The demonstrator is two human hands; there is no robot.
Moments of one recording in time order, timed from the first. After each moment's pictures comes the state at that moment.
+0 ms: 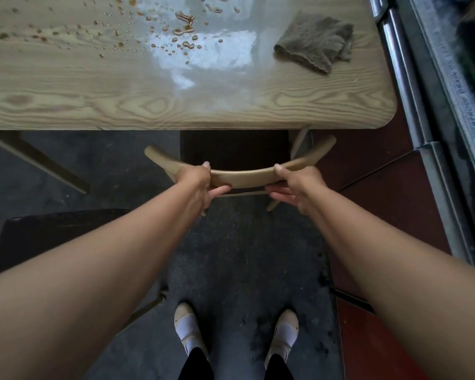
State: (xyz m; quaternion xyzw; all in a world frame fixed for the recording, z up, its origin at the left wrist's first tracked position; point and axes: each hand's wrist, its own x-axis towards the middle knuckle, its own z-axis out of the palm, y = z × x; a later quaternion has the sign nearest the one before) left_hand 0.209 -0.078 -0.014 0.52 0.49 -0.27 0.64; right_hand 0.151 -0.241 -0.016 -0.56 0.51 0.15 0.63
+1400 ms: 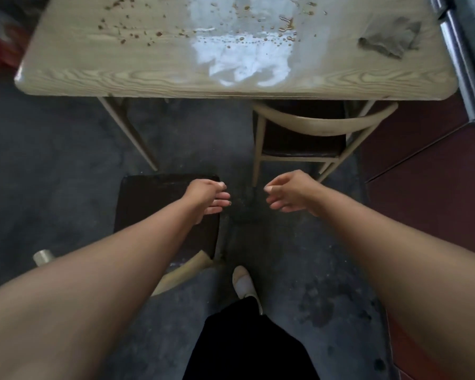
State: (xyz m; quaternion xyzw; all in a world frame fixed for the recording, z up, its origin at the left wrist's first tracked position) left_hand 0.087 0.205 0.042 0.72 0.25 -0.37 0.53; right_hand 0.053 0.001 0.054 -0.75 0.25 0.33 0.51
